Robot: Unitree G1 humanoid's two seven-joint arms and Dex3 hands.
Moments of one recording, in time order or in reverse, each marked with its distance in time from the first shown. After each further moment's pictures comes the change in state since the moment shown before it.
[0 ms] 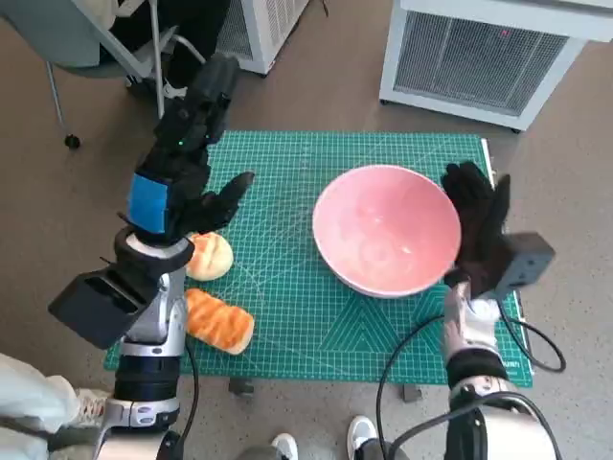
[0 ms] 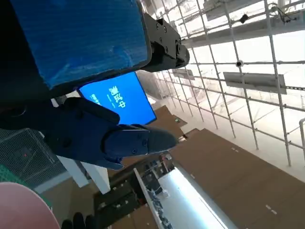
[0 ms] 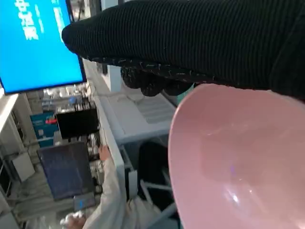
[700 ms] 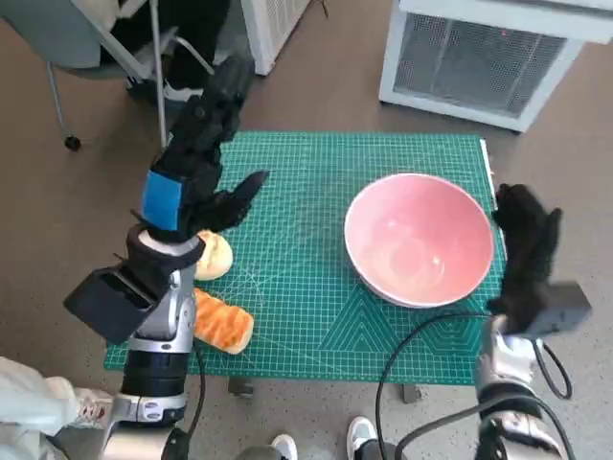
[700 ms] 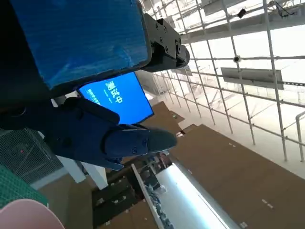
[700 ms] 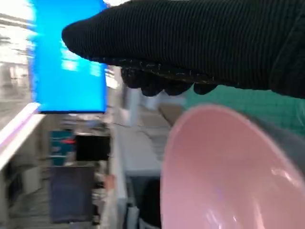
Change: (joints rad) left arm -0.034 -0.022 -0.017 0.048 0.016 -0.023 -0.008; right arm 0.146 -0.091 0.022 -0.063 -0.009 -0.120 -0.023
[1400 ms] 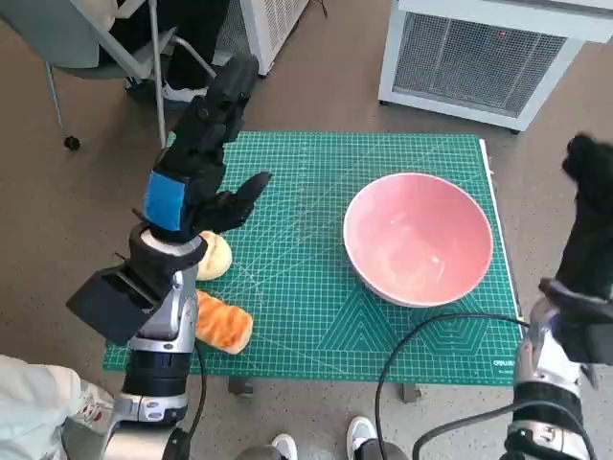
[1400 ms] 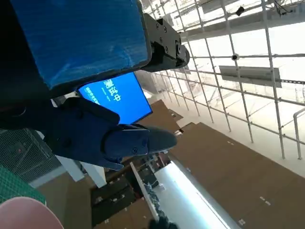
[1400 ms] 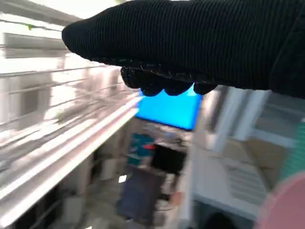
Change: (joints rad) left arm -0.004 -0.011 -0.008 0.006 0.004 -0.008 0.000; right arm 0.142 -0.094 -0.001 -0.388 -0.046 -0.178 -0.018
